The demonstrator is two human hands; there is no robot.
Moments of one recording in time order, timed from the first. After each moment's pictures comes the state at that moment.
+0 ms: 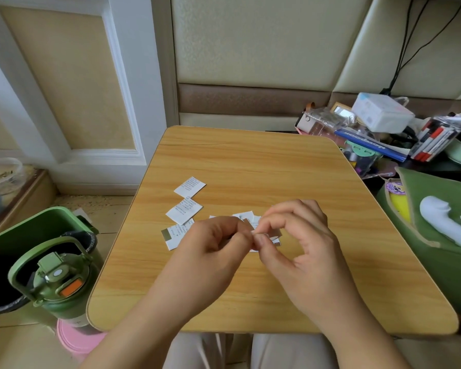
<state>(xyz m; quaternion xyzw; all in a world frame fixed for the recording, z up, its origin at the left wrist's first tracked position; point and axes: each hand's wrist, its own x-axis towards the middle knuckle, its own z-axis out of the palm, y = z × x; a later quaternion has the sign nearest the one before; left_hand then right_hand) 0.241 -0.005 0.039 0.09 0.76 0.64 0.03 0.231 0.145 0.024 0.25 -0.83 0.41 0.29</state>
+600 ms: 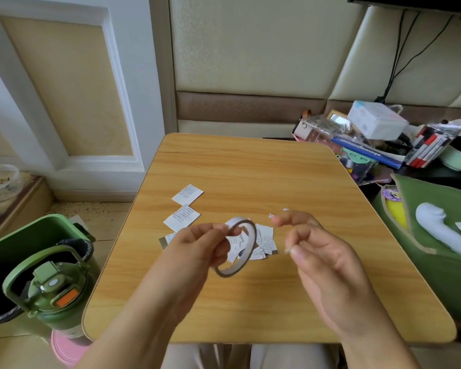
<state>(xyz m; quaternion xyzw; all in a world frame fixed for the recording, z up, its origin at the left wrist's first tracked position) 0.219 -0.010 0.017 -0.04 0.61 0.79 0.10 0.240 0.166 0.029 0.19 -0.66 0.72 0.02</state>
